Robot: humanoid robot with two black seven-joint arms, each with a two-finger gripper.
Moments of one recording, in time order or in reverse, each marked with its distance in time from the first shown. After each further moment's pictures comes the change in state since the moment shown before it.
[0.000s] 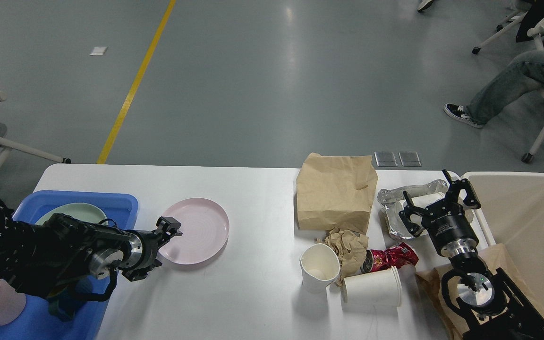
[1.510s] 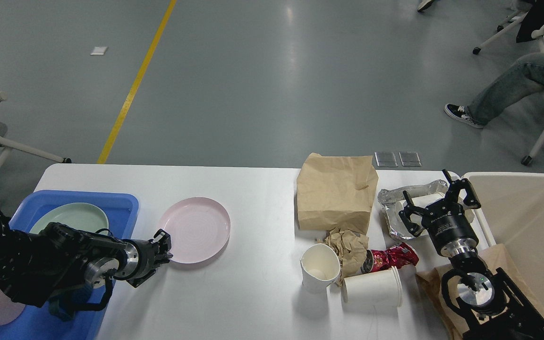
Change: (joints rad) left arm 0.036 0.014 -0.004 0.000 -0.006 -0.016 -0.005; right arm 0.001 0.000 0.000 0.000 0.000 0.000 0.000
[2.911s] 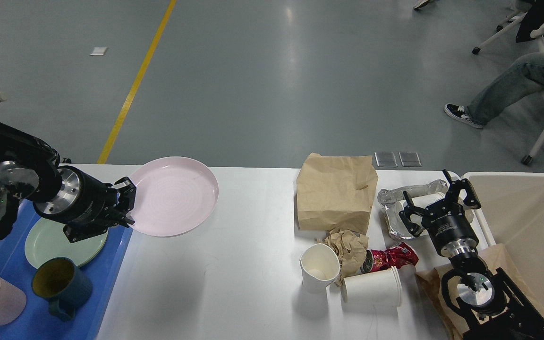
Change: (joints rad) left arm -0.939 0.136 0.471 -0.699 -0.032 -0.247 0.136; right arm 0.000 0.000 0.000 0.000 0.000 0.000 0.000
